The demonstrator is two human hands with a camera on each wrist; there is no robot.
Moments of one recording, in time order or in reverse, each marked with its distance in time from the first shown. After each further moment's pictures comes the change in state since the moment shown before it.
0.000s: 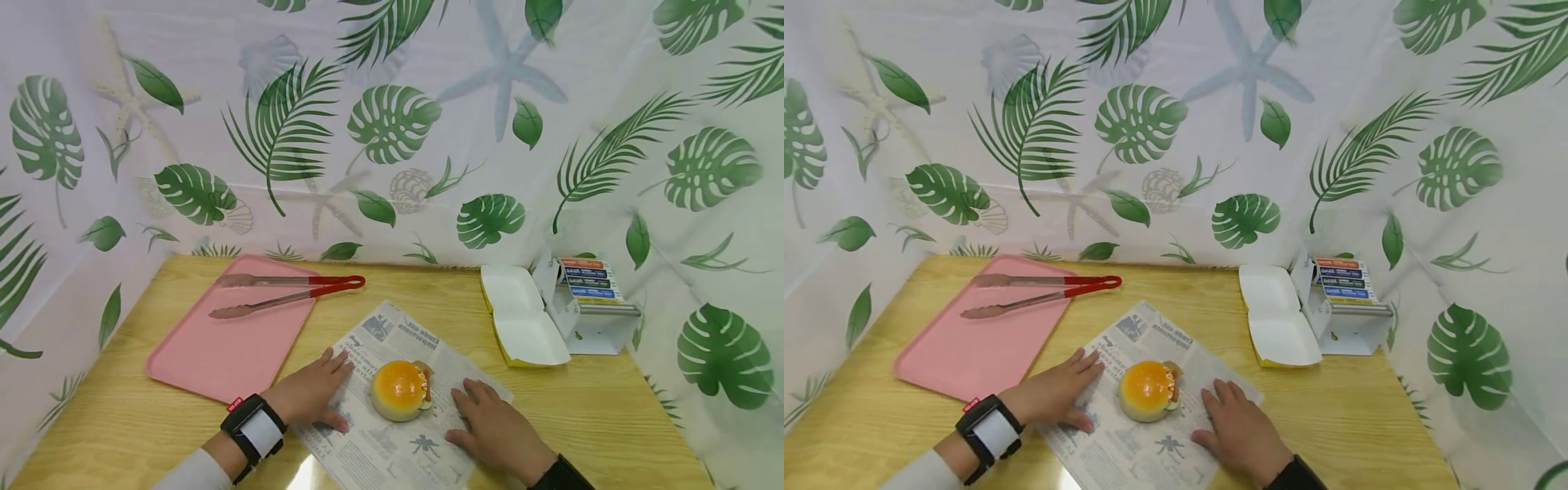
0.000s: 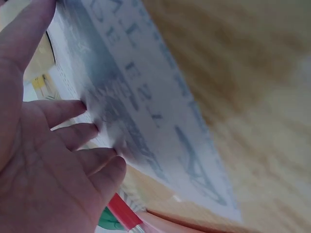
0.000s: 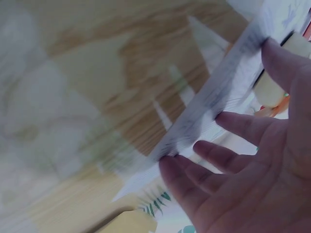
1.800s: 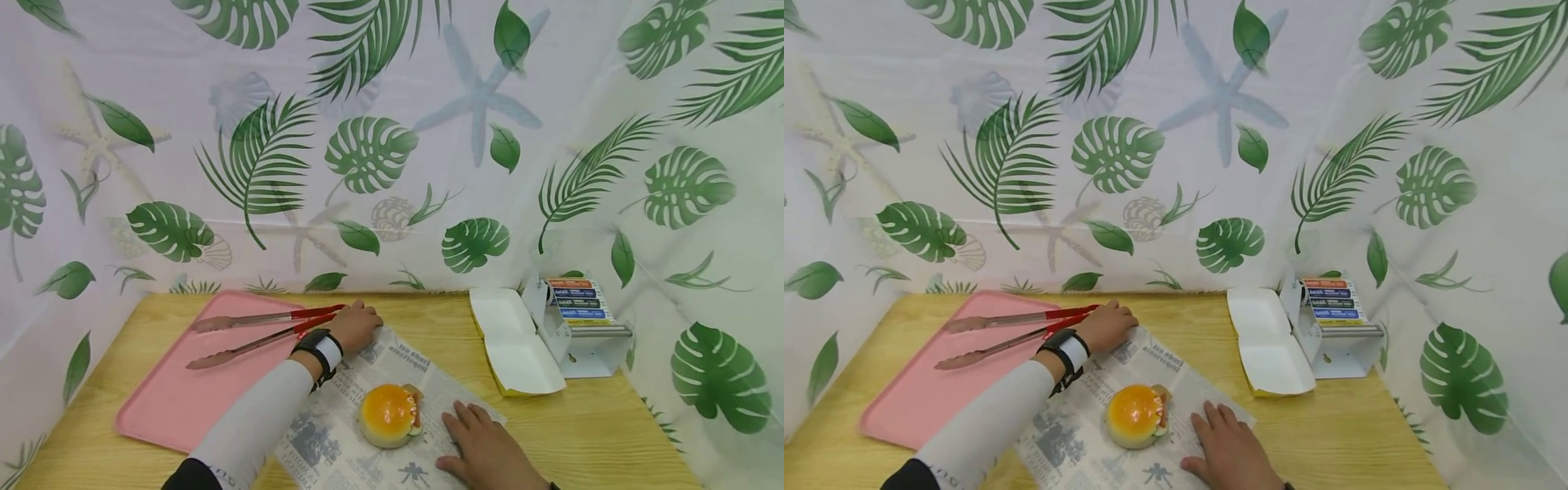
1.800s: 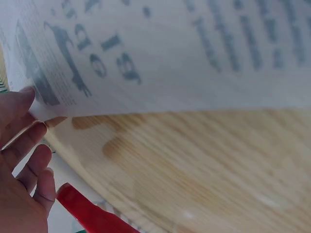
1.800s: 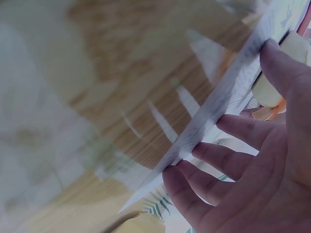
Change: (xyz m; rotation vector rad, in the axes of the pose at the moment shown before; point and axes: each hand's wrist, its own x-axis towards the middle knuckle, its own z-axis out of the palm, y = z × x) left_hand 0.187 -0.030 -0.043 0.253 0.215 0.018; right_hand 0.021 0.009 -0.003 -0.012 -0.010 0.034
